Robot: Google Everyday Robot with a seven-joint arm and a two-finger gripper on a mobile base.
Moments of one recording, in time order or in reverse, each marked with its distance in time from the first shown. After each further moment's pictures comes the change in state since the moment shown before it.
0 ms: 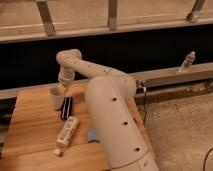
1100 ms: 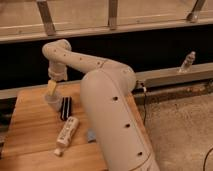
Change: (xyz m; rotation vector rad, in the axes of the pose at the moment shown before) arm -0.026 0.030 -0.048 0.071 0.026 0.007
